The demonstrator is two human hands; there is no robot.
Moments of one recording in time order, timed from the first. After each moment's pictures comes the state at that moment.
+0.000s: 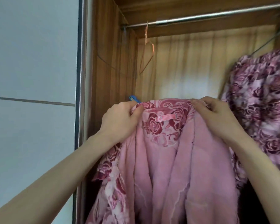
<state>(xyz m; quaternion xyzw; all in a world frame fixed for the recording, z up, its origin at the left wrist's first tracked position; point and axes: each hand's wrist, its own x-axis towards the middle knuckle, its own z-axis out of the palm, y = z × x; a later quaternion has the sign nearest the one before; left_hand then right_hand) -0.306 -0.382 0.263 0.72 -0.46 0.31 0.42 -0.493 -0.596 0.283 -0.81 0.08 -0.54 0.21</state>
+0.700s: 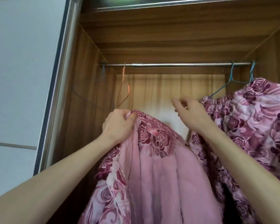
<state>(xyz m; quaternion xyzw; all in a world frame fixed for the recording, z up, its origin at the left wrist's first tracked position) -0.297 -0.461 0.353 0.63 -0.49 0.27 0.55 -0.503 -0.598 0.396 -0.81 0.19 -0.55 0.09</state>
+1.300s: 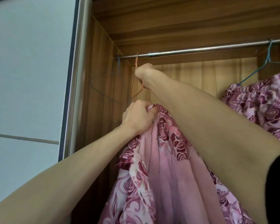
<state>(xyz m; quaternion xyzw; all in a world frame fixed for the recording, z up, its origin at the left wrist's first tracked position) -0.297 -0.463 0.363 0.67 -0.50 0.28 0.47 -0.304 -0.532 0.513 -0.80 0.15 -0.43 0.39</state>
